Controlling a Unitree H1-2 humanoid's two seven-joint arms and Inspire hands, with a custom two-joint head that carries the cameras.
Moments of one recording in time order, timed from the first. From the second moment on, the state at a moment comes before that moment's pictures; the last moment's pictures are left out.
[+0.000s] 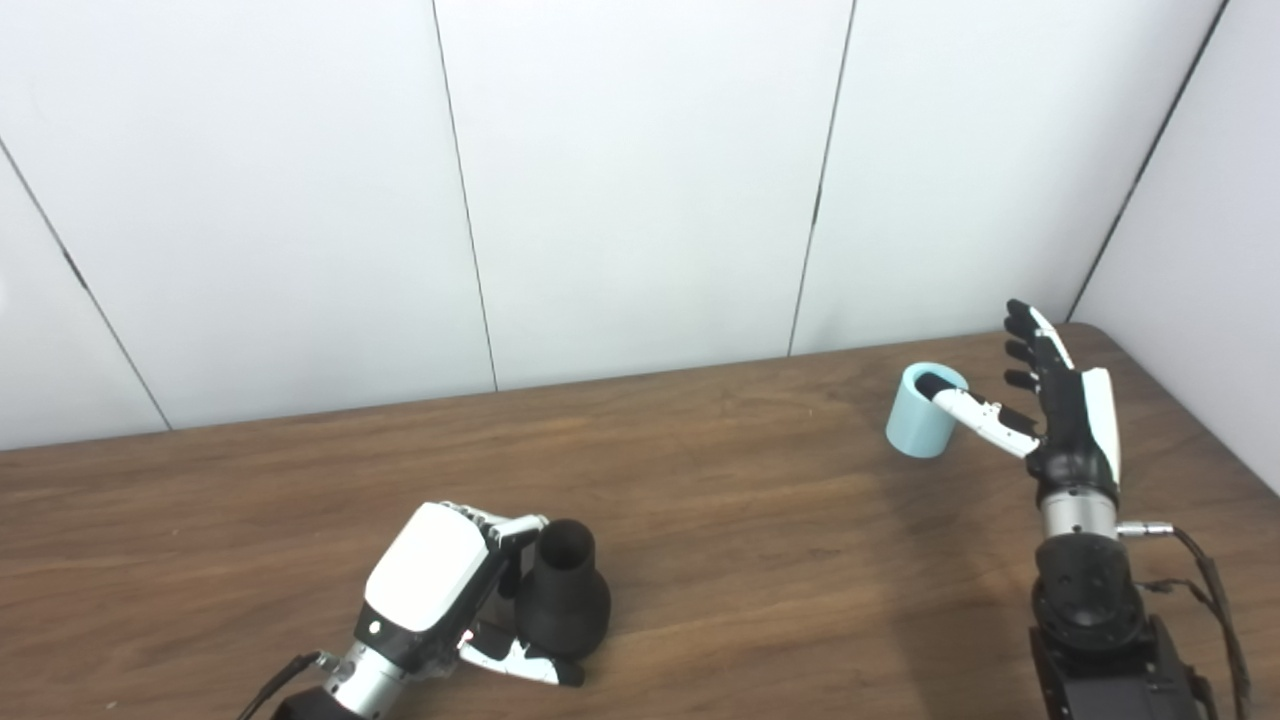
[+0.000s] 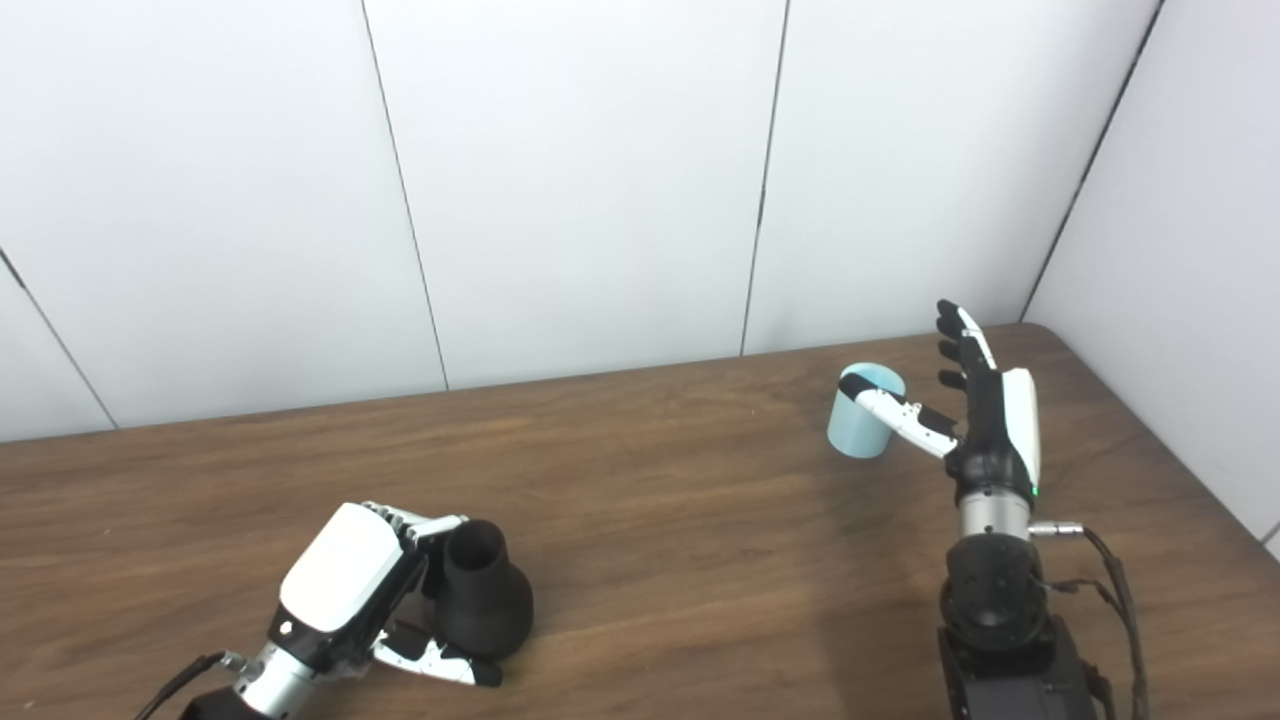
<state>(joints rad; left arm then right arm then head) -0.38 0.32 -0.50 0.35 0.96 -0.45 0.41 -0.24 -0.27 -0.28 -0.04 -0.32 0.19 -0.24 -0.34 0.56</state>
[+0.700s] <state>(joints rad) -0.38 0.36 -0.55 0.34 0.87 -0.45 0.42 -0.29 -0.28 -0.26 0.13 -0.28 0.18 -0.25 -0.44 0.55</state>
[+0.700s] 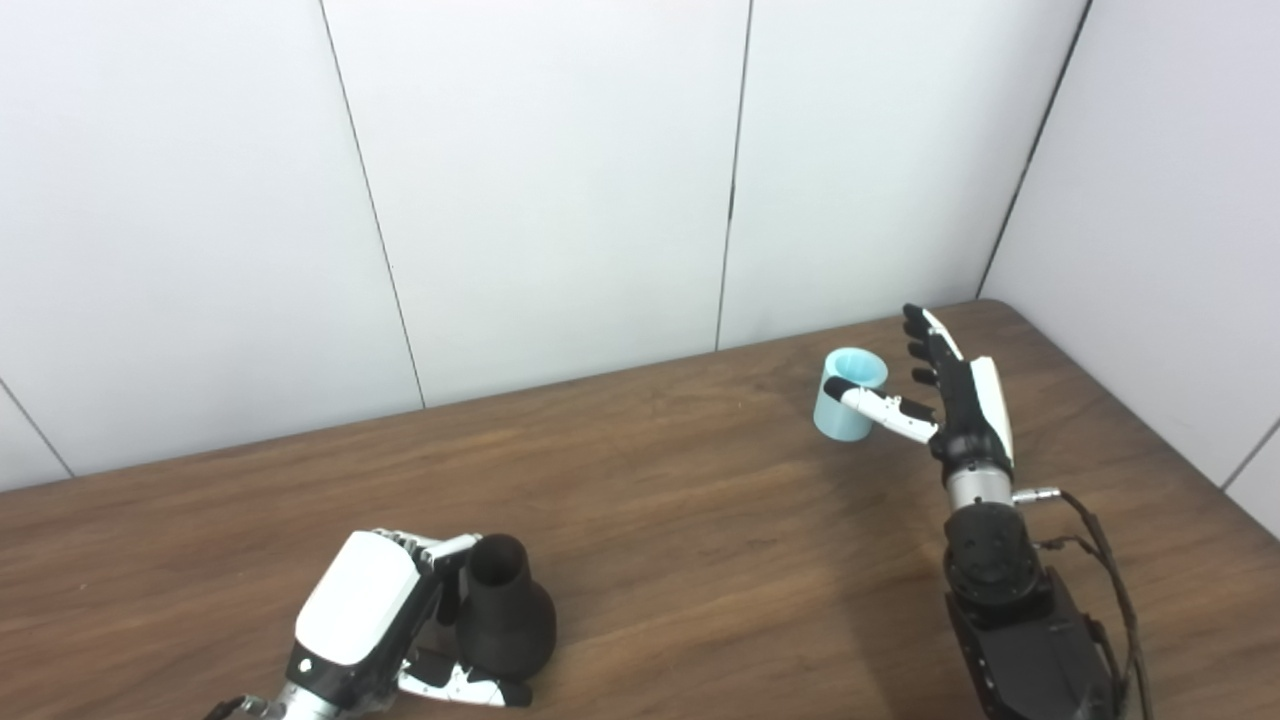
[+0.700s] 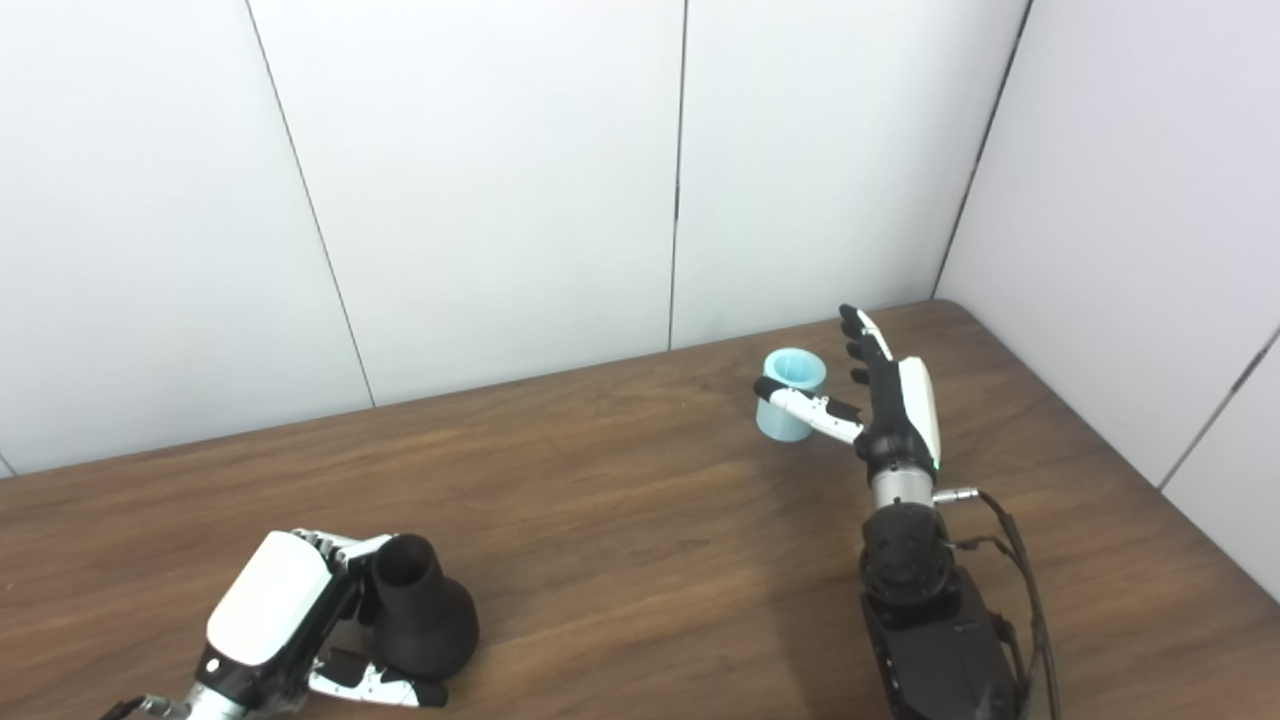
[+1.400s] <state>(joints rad) -0.39 0.37 -0.56 0.34 0.86 -0.45 0.42 -0.31 -0.30 -0.25 0.26 -0.20 0.10 -0.24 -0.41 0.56</state>
